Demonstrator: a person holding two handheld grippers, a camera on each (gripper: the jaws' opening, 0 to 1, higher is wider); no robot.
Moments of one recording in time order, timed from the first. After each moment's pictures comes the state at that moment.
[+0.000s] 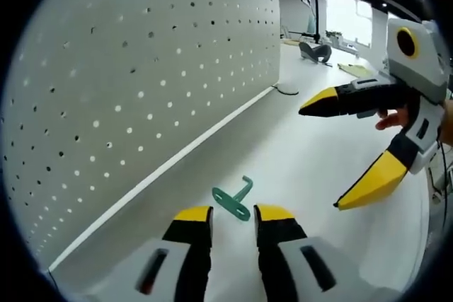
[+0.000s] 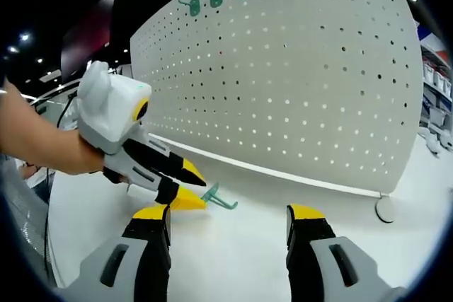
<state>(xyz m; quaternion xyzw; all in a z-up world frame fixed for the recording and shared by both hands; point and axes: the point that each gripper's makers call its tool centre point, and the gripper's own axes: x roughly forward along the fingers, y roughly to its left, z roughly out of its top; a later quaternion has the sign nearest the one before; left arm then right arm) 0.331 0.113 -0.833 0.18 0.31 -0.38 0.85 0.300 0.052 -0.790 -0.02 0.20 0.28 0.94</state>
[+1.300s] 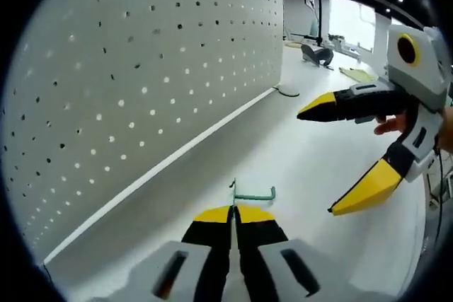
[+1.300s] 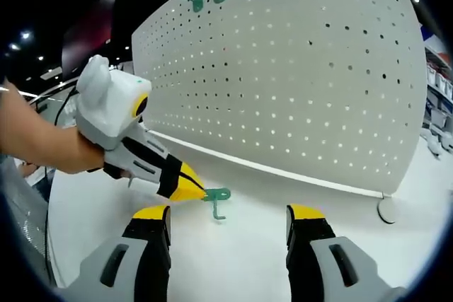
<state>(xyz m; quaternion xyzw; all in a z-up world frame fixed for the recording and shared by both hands) 0.329 0.116 -0.834 0.15 0.32 -0.37 0.86 0.299 0.056 -0.793 -0.03 0.20 0.29 0.93</state>
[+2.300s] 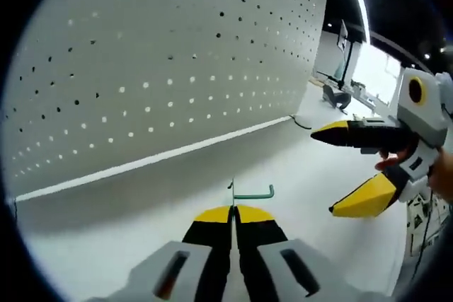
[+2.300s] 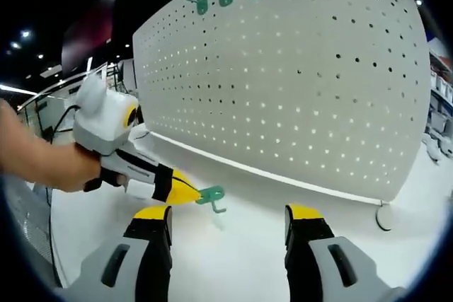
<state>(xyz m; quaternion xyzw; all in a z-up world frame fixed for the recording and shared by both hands) 0.326 0.139 -0.820 -0.02 0.31 -0.32 0.90 0.302 0.070 -0.774 -0.04 0.21 0.29 0.93</state>
